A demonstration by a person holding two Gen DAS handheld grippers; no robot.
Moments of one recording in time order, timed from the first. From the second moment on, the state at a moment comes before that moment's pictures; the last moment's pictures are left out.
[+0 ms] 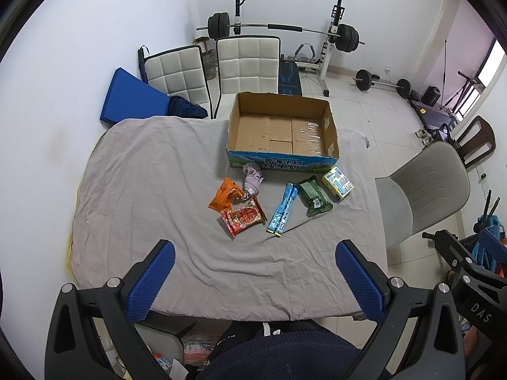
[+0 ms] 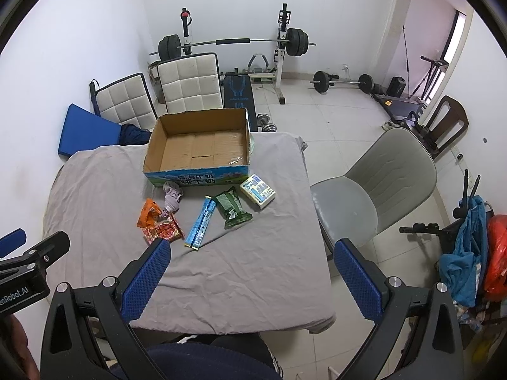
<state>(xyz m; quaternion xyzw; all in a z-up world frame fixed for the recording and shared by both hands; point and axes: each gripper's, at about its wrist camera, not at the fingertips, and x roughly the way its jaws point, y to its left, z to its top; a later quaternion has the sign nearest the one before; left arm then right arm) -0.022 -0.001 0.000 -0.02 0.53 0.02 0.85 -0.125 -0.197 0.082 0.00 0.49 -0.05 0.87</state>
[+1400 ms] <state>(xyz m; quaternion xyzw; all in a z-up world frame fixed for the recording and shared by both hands) -0.017 -0.001 0.001 -0.02 0.53 0.01 0.85 -0.118 -0.201 0.077 0.01 0.49 -0.04 0.87</state>
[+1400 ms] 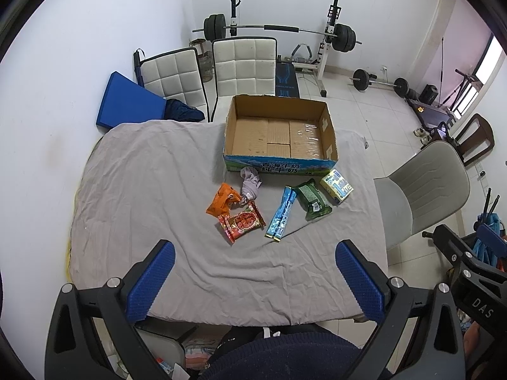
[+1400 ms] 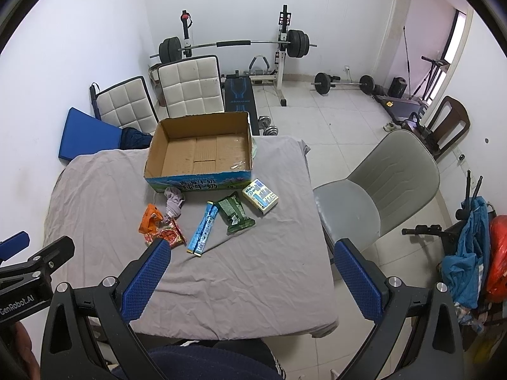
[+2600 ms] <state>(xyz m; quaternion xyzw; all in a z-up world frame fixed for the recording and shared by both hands) 0.227 -0.099 -0.345 -0.12 0.76 0.02 0.64 0.222 -0.269 -0.369 -0.06 0.73 0.06 0.68</state>
